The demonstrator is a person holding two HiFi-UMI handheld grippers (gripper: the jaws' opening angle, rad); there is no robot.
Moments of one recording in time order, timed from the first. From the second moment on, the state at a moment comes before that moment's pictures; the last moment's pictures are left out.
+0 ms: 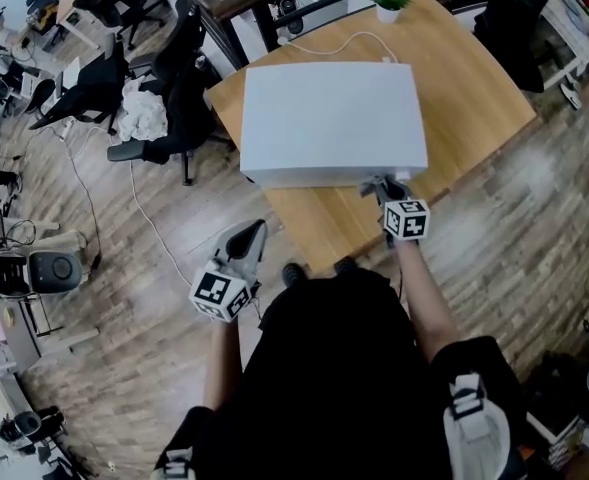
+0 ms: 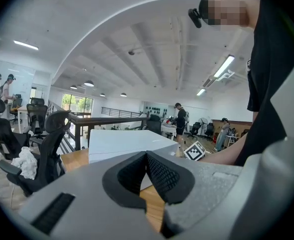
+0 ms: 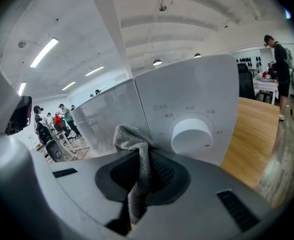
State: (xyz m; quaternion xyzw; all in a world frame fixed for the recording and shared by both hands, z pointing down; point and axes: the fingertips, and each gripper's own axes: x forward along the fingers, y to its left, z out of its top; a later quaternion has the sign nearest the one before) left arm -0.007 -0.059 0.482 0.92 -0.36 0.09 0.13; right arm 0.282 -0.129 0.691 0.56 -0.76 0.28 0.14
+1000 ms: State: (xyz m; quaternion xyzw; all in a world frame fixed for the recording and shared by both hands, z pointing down) left arm -0.010 -0.053 0.483 0.91 -0.37 0.10 0.13; right arm 0.294 -0.128 0.721 0.57 -0.74 0.32 0.13
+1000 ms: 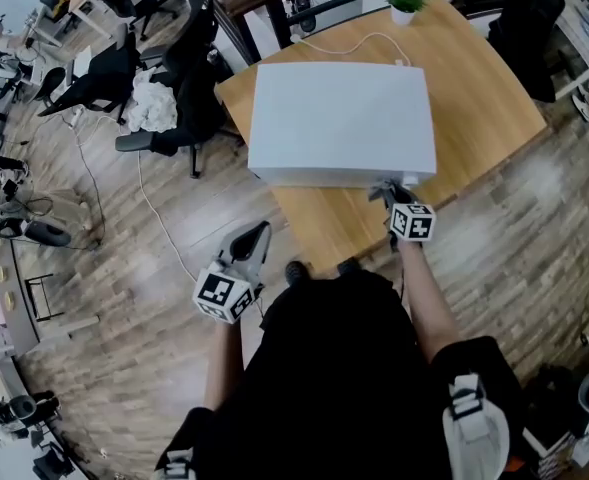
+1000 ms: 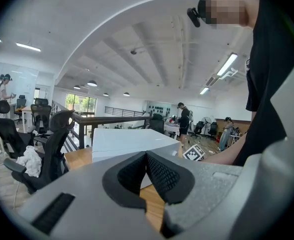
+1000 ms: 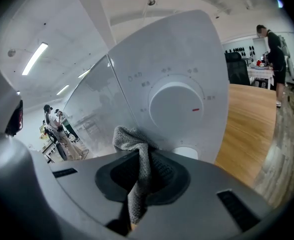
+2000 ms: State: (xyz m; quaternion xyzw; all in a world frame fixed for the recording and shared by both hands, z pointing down) left arm -0.055 -0.050 0.490 0.90 -0.40 0.10 0.14; right arm 0.254 -0.137 0.731 0.56 -0.74 0.33 0.16
